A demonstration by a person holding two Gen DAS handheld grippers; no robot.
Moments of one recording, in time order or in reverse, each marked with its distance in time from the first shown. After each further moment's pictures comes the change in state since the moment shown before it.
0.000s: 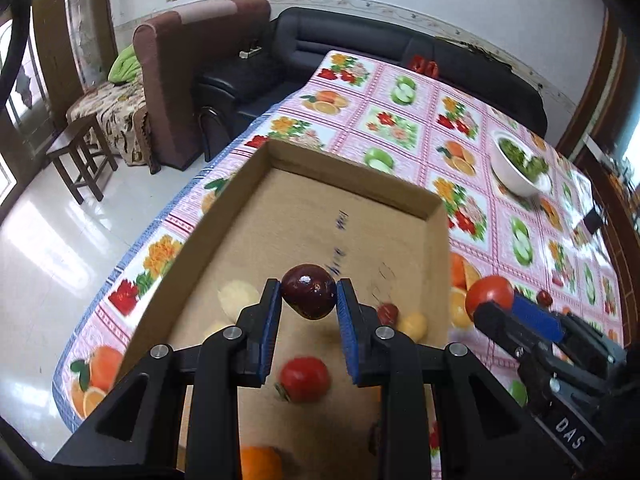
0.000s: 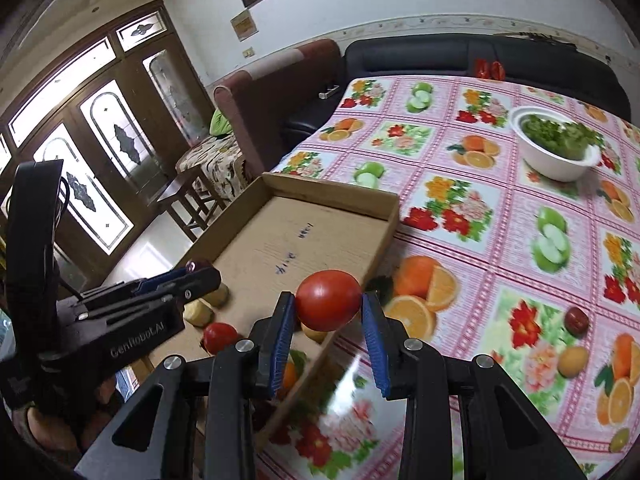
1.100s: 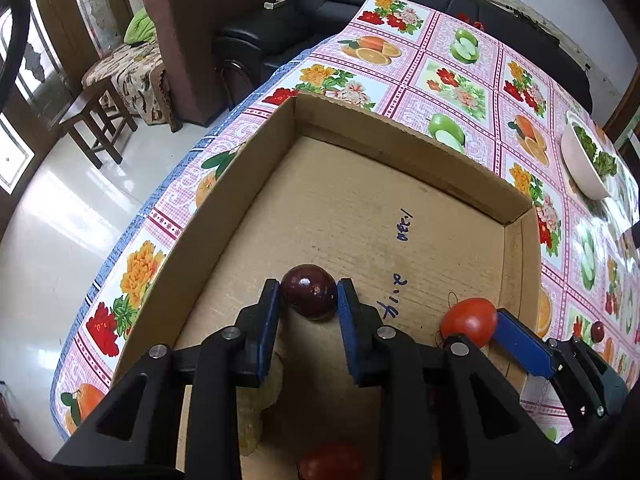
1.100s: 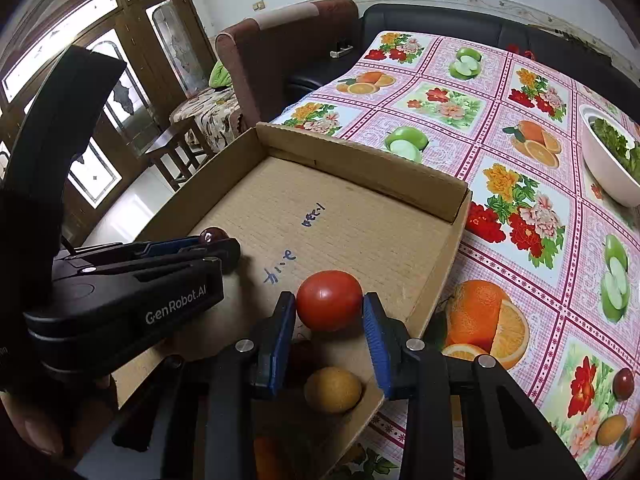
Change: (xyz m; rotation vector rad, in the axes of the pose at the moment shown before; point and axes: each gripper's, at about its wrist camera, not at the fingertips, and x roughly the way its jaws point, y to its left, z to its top) left arm 0.077 0.007 0.024 -0.039 0.179 0.114; right arm 0.097 0.020 0.018 -0.100 0.151 -0.045
